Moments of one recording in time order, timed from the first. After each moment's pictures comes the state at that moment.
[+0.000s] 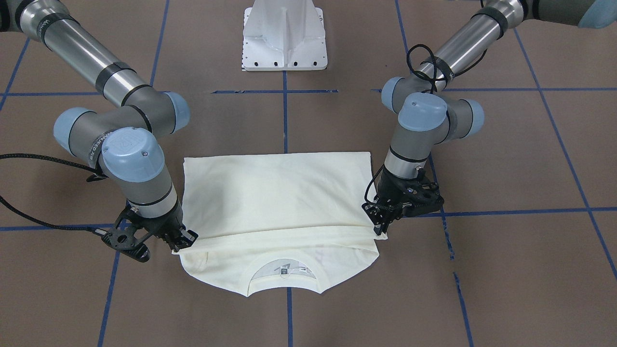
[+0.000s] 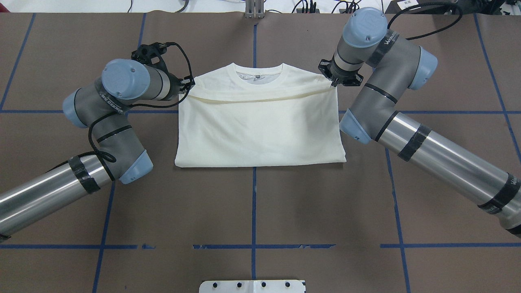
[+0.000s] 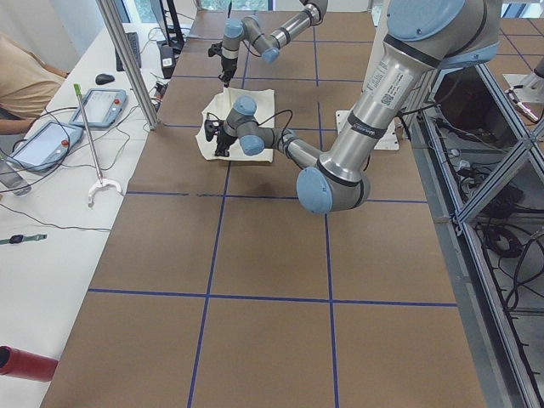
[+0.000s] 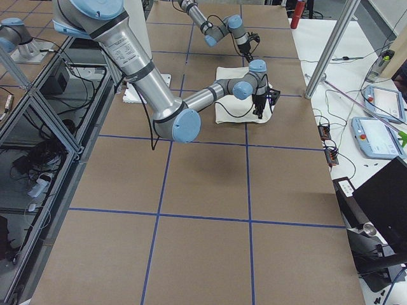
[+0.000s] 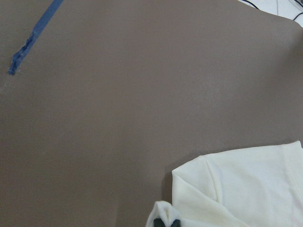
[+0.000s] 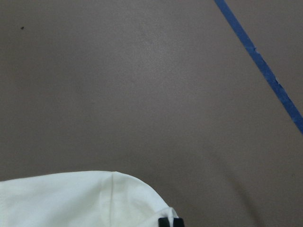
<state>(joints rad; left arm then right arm) -0.71 -2.19 -1.33 -2.22 -1.66 -1.43 0.82 -0.86 1.27 -1.31 1.87 1.43</state>
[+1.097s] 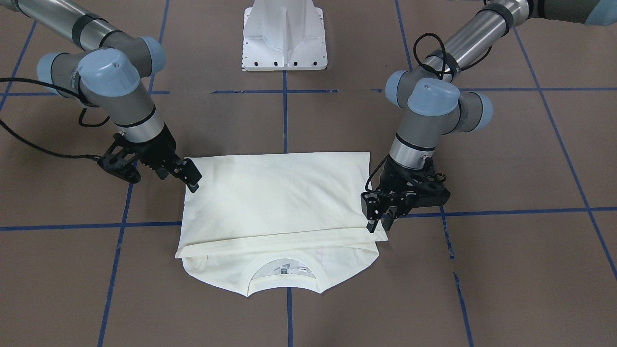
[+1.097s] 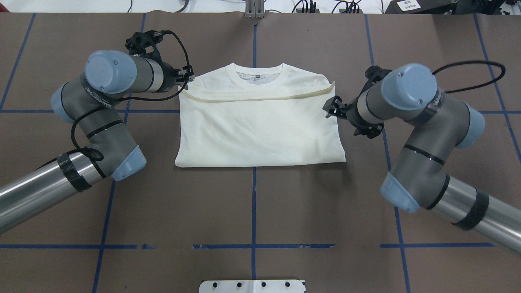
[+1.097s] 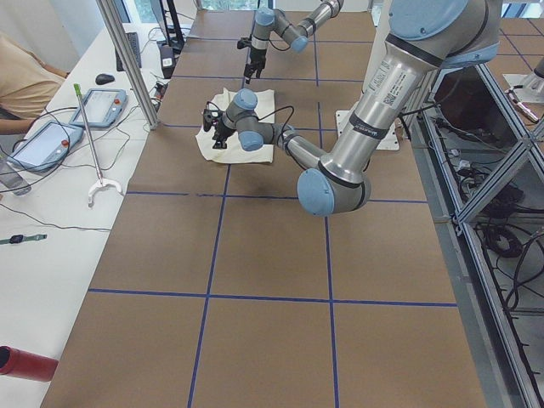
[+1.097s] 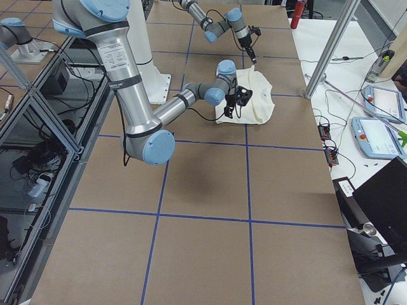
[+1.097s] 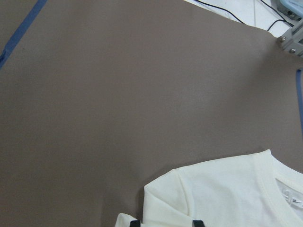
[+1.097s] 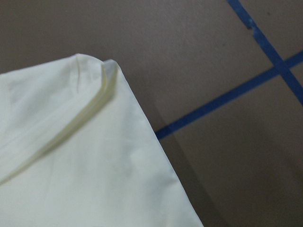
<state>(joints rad) -0.74 -2.15 -1.43 -2.26 -1.67 -1.38 0.66 -1.21 1.74 -1.24 1.85 1.69</state>
